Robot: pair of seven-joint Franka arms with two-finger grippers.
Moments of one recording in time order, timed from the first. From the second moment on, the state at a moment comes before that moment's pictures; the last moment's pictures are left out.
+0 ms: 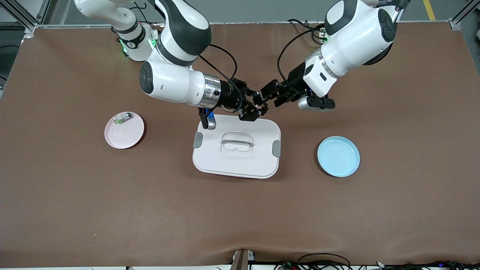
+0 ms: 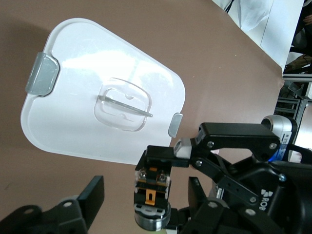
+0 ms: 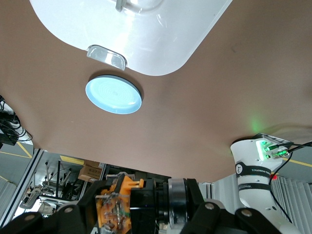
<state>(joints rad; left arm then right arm) -0.11 0.05 -0.49 -1.91 -0.67 2.34 -0.47 0.66 0.40 0.00 -1.50 0.95 2.15 1.43</state>
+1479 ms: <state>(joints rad) -0.06 0.10 -0.48 -1.92 -0.36 2.39 -0.45 0.67 0.43 -0.01 -1.47 0.96 2.17 1.43</state>
